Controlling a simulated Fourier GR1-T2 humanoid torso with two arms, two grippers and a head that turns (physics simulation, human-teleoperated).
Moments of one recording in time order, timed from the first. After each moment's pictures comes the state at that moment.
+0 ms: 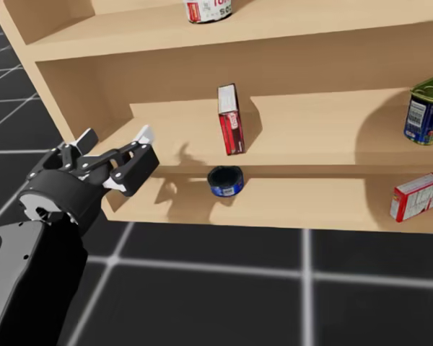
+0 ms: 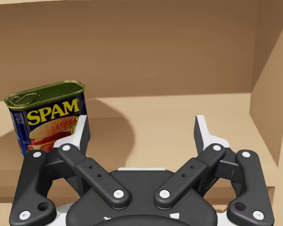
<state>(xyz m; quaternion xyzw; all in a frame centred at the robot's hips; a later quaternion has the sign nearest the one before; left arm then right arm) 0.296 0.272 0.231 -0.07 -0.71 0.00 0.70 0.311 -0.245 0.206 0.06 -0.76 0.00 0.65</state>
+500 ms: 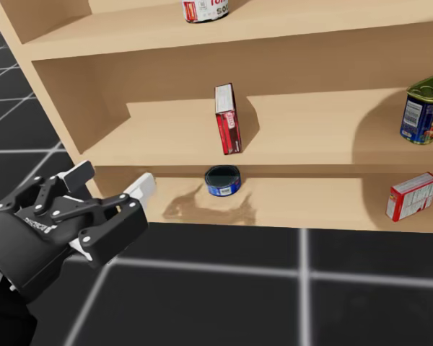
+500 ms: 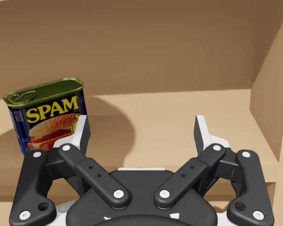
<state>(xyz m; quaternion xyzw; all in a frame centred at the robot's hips) 0.219 0.260 0.250 -0.12 -0.66 -0.10 0.74 0.310 -0.245 0.204 0.06 -0.76 0.00 0.65</state>
